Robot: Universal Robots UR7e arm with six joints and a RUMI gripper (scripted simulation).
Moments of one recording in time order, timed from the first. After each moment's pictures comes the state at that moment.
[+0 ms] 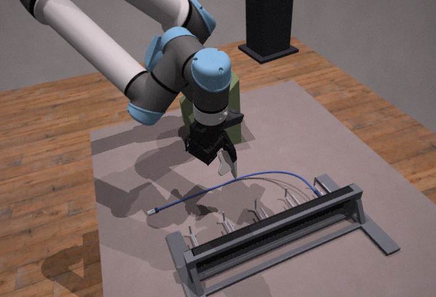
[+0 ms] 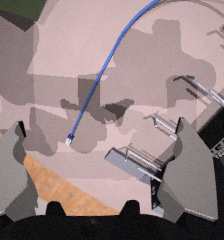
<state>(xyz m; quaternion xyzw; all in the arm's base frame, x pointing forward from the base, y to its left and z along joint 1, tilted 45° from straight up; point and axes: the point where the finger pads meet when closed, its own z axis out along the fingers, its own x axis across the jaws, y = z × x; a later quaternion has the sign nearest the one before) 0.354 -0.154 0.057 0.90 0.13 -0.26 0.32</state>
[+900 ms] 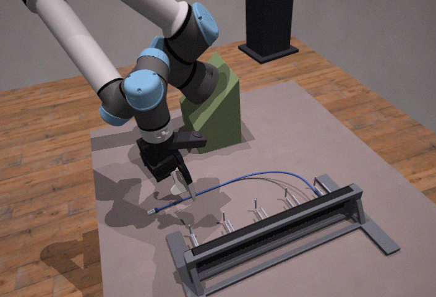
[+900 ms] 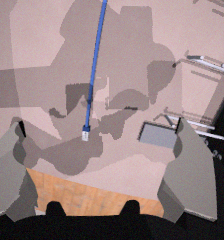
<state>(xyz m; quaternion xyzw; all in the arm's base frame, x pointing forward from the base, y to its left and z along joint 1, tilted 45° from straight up) 0.325 -0.252 0.092 0.93 0.02 -0.14 0.33</state>
